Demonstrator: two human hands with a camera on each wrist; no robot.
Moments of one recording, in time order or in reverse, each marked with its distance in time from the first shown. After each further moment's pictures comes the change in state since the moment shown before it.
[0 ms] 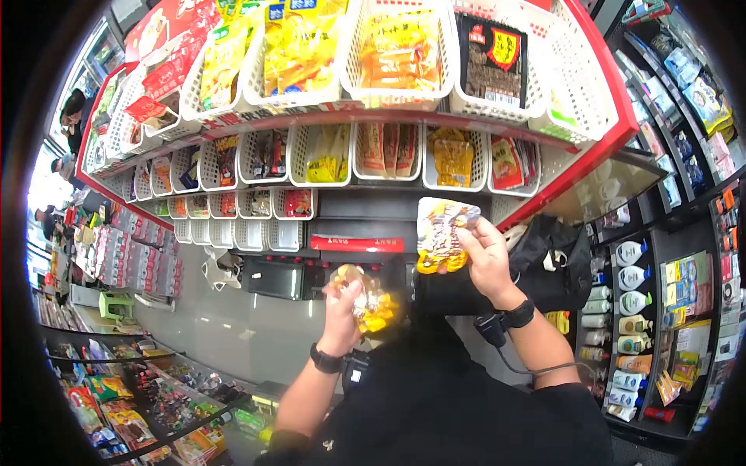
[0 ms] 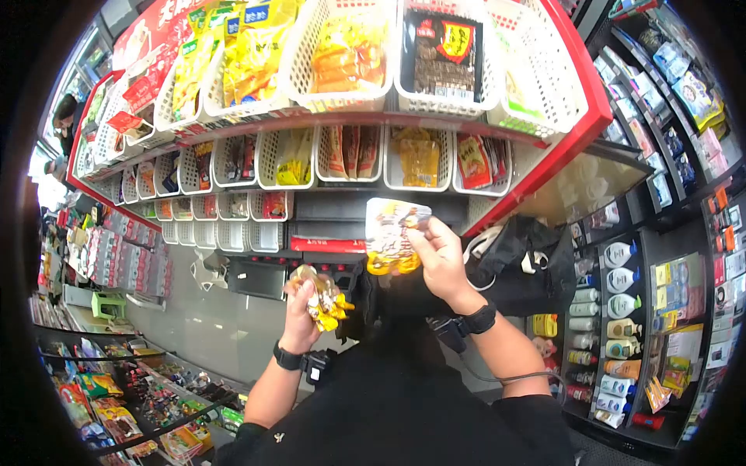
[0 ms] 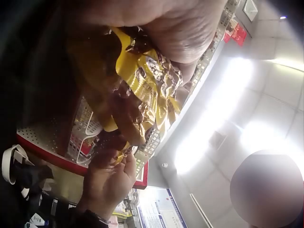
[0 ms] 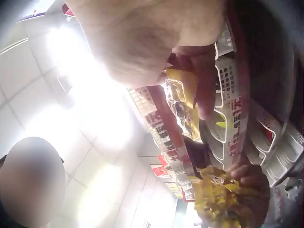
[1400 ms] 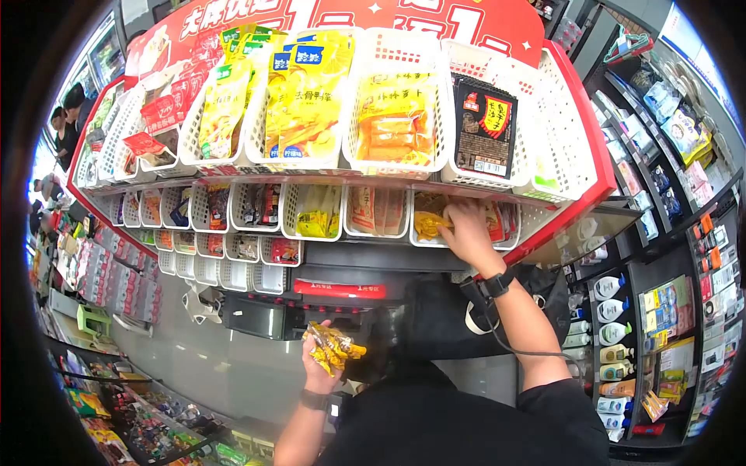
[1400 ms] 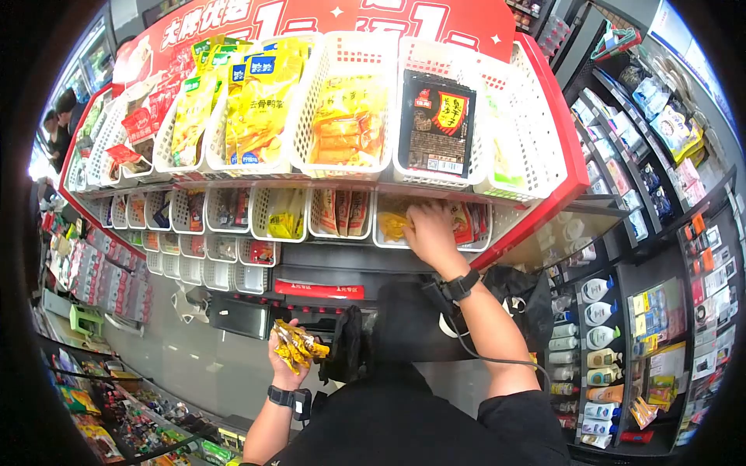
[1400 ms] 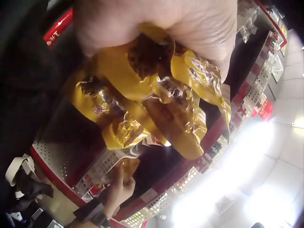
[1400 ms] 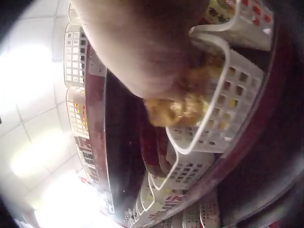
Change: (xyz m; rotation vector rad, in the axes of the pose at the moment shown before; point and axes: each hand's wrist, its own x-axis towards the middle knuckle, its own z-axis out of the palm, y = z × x) left_hand 0.010 -0.026 -0.065 -0.426 0.104 -0.057; right_hand 0.134 -0.014 -0.048 -1.578 -0.019 -0.452
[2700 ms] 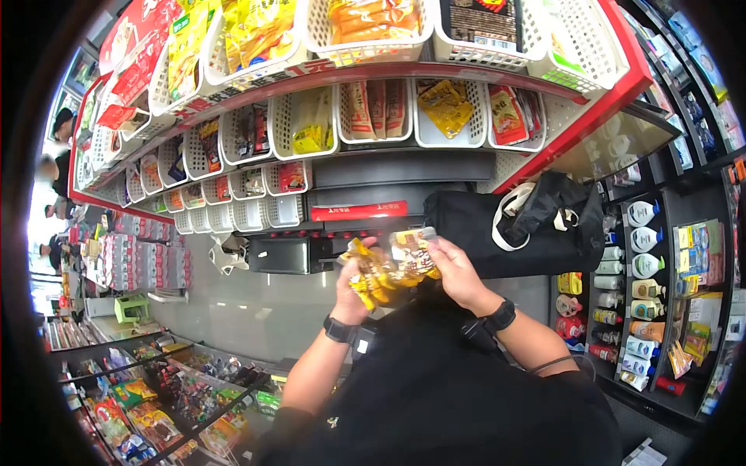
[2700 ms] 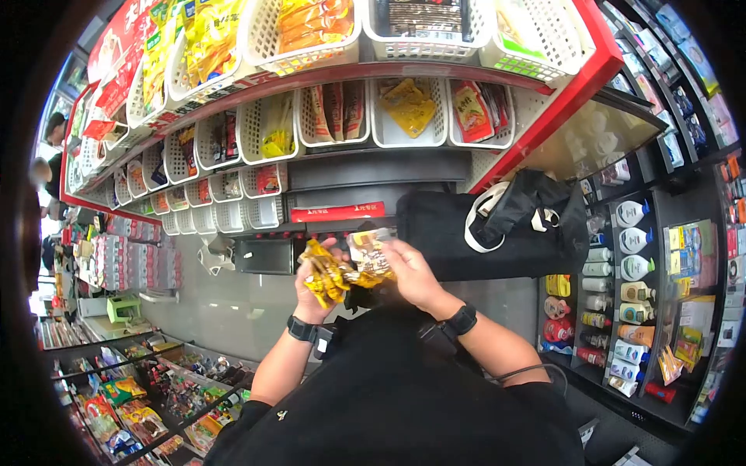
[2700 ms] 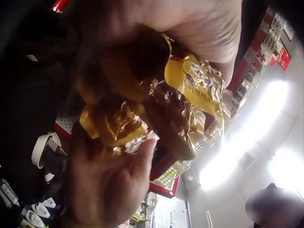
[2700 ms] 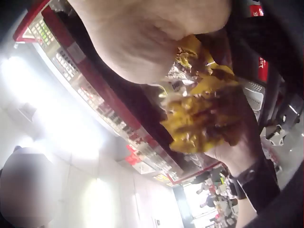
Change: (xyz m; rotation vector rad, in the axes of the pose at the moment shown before) left_hand -0.001 -0.028 0.035 0.231 -0.206 -0.167; right_hand -0.186 -0.130 0.031 1.765 -0.257 0.701
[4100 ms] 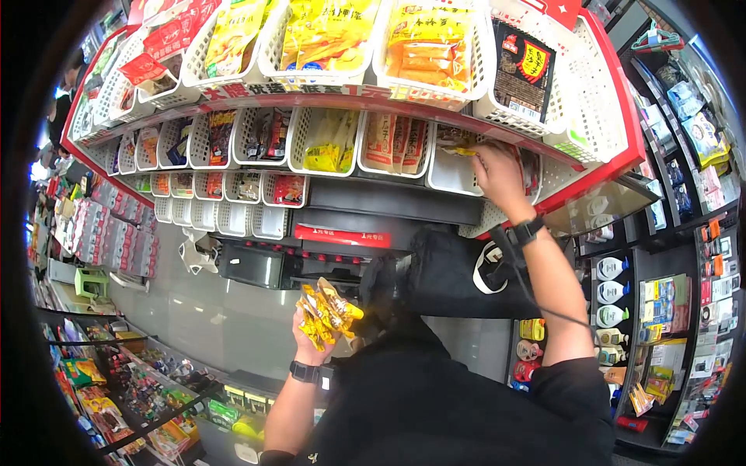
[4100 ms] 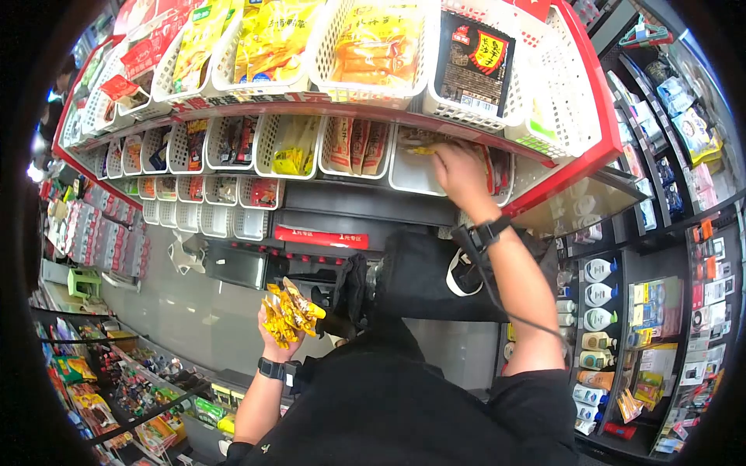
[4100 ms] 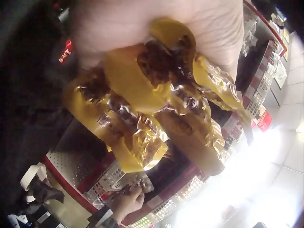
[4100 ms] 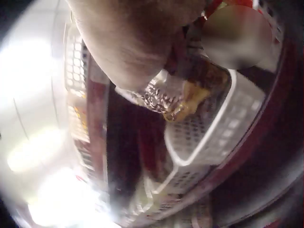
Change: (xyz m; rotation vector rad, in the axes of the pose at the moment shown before) left_hand -0.058 0.006 -0.076 -0.342 0.204 0.057; right_hand 0.160 -0.165 -0.072 -1.715 0.208 -0.868
